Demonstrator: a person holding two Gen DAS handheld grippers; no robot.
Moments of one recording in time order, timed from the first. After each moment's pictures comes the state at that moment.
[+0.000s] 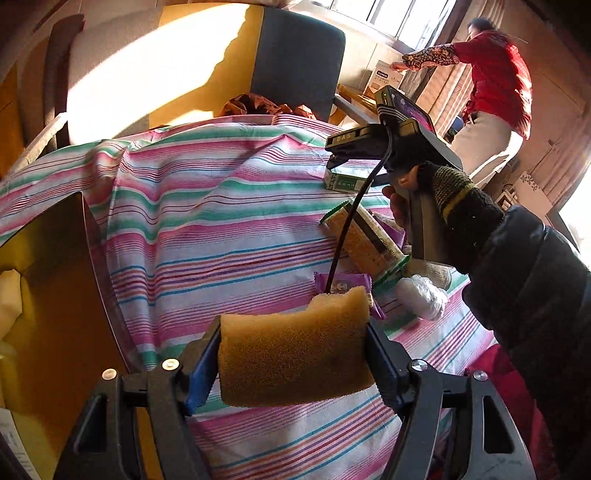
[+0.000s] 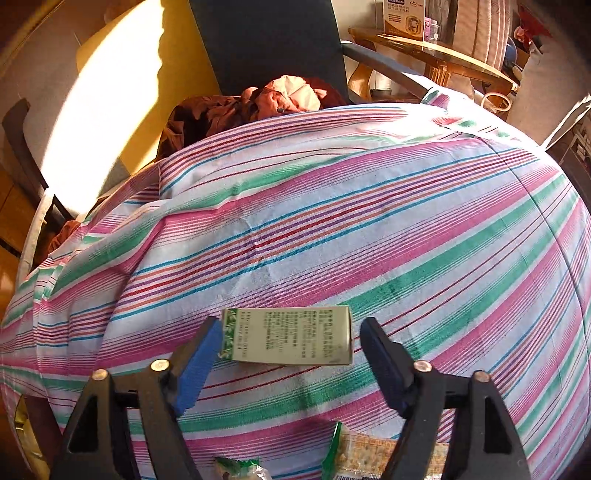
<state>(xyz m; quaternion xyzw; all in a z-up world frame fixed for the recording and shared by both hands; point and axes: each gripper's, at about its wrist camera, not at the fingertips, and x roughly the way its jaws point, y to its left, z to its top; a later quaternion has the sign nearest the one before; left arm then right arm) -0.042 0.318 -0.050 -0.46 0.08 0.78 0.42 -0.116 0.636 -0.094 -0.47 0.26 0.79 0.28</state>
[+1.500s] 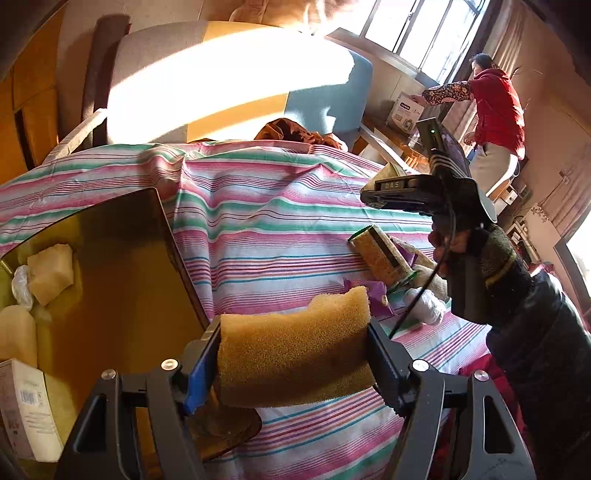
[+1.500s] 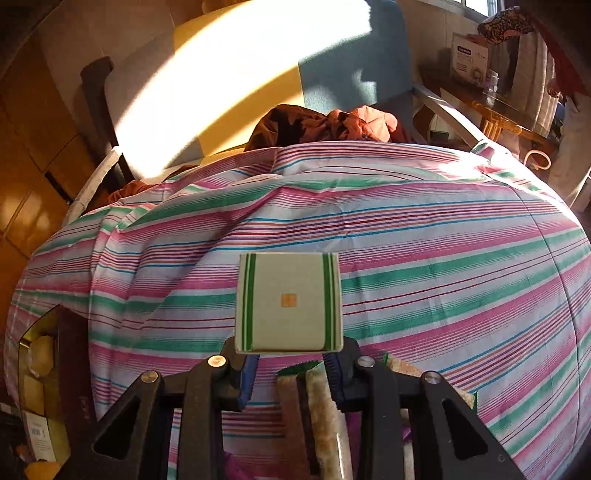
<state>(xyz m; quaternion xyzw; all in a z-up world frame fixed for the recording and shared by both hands) -0.036 0.246 -0.018 -0.45 0.03 0.81 0.38 -0.080 0.544 -0.049 -0.45 0.18 0.85 0.18</state>
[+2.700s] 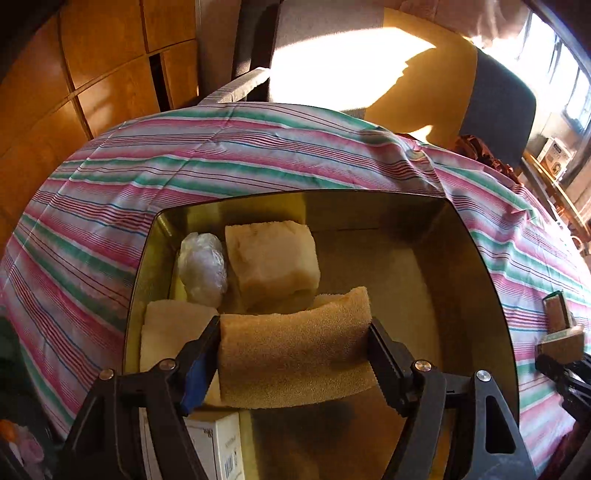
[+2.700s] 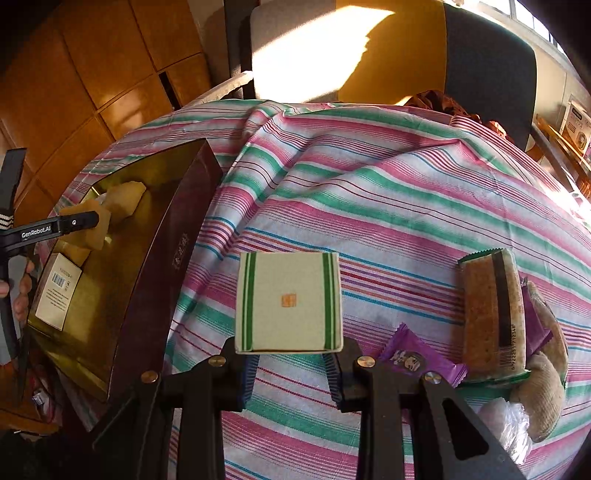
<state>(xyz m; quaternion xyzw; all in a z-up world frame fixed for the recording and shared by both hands) -0.181 0.104 -0.074 -0.49 0.04 0.86 0.12 -0.044 0.396 -0.089 -0.49 0.08 0.87 -0.01</state>
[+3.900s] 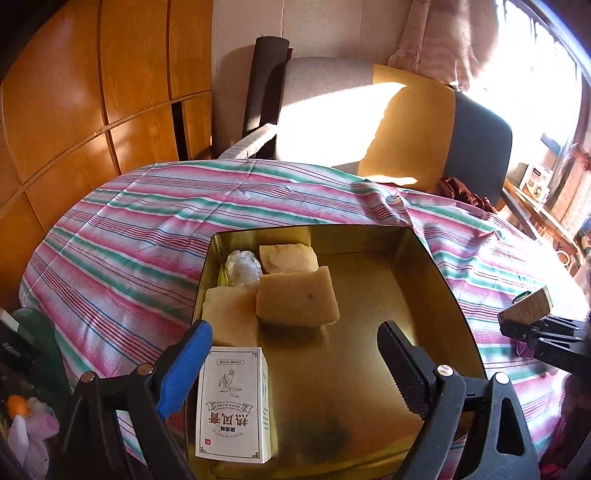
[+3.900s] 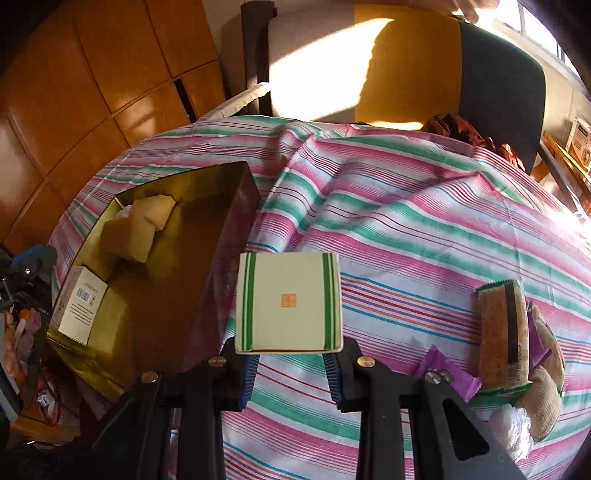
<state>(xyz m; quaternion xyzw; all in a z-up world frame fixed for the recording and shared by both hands) -0.087 0.064 -0.015 -0.39 0.02 0.91 0.12 -0.057 0.354 -0.054 -0.47 0.07 0.88 -0.03</state>
